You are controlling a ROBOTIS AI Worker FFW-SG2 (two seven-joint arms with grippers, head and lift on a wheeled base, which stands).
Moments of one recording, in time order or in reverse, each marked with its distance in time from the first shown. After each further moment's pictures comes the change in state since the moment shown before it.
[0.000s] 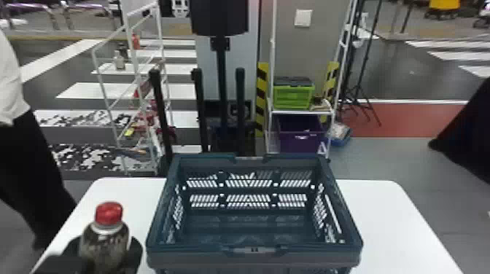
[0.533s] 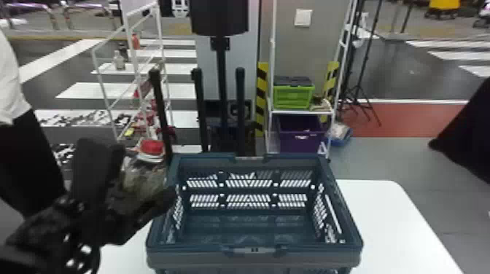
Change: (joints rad) left arm -0.572 0.038 -0.014 0.080 0.012 0.529 -0.479; right arm 0.005 0.021 -0.008 0.006 0.004 0.002 0.000
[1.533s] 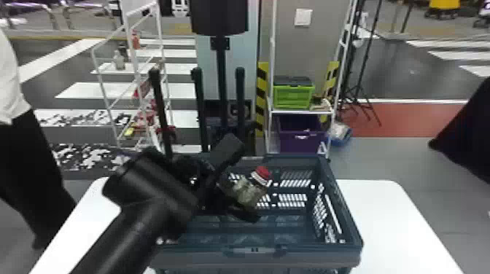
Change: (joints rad) left arm -0.602 -0.060 -0.403 1.024 -0.095 -0.343 -0.577; right arm 0.009 0.029 -0.017 0.020 0.003 -0.015 0.000
